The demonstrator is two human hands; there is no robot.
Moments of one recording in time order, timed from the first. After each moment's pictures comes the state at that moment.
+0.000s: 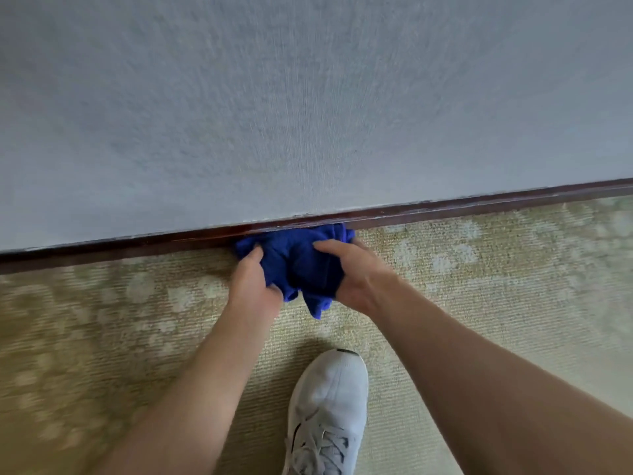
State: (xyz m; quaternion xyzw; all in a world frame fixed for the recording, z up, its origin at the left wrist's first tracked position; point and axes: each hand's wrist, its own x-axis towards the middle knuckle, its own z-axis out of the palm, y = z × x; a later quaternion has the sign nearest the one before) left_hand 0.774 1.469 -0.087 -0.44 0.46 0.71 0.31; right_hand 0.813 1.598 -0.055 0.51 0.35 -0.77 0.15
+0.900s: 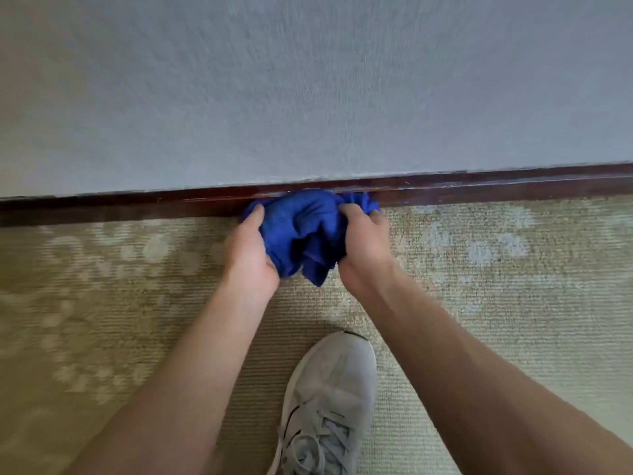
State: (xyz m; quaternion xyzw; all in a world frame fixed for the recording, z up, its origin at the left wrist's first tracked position) left_hand 0.782 1.475 -0.081 -0.39 0.50 0.75 0.18; right_hand 0.815 1.589 -0.078 0.44 0.40 -0.80 -0.01
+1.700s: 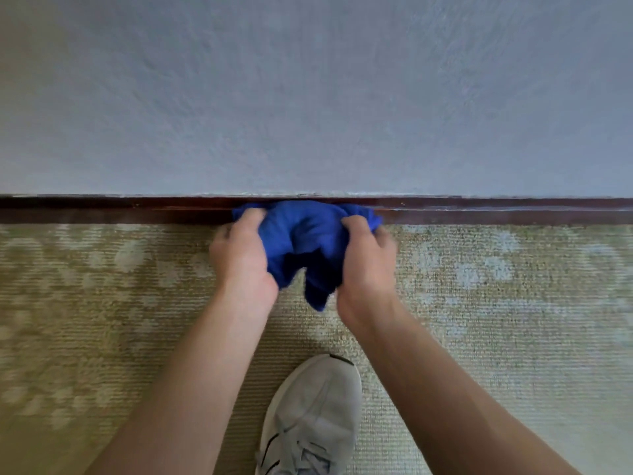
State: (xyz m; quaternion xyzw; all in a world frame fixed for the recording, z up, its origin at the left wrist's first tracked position) left_hand 0.769 1.490 -0.076 -0.42 0.49 0.76 0.11; right_hand 0.818 1.584 -0.049 0.48 0.43 -0.76 -0.05
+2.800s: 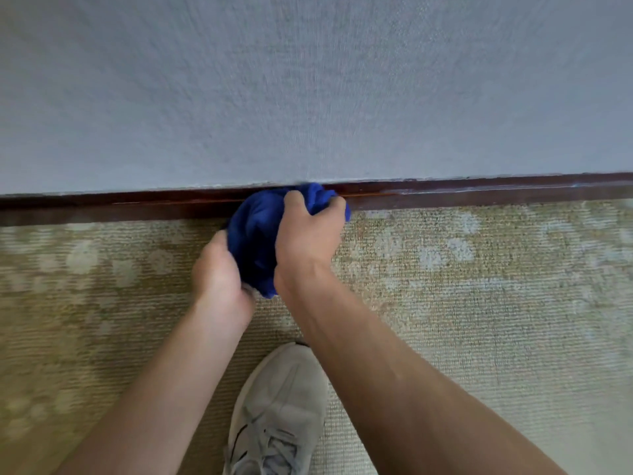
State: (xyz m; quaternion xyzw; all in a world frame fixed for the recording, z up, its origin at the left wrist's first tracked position) left_hand 0.802 1.498 -0.090 -0.42 0.54 0.70 0.20; right_hand 0.799 1.579 -0.050 0.53 0.54 -0.65 -0.07
